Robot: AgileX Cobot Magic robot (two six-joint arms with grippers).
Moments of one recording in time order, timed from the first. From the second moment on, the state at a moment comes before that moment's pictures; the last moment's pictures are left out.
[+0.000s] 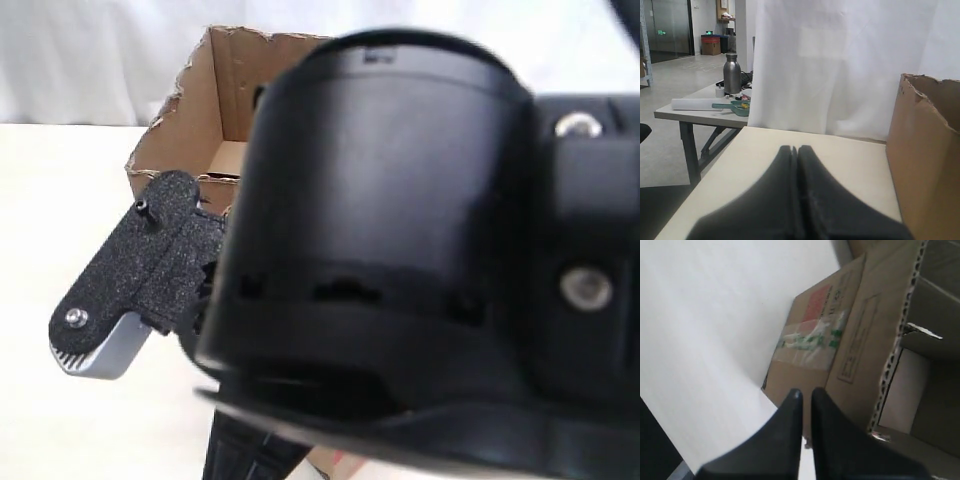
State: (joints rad) left arm 0.11 0.00 0.00 0.10 0.10 -0.13; right arm 1.44 1.56 -1.33 -0.44 1.22 0.29
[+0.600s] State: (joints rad) left arm 0.11 0.00 0.00 0.10 0.09 -0.13; right arm 1.32 1.44 -1.21 -0.56 1.22 0.33
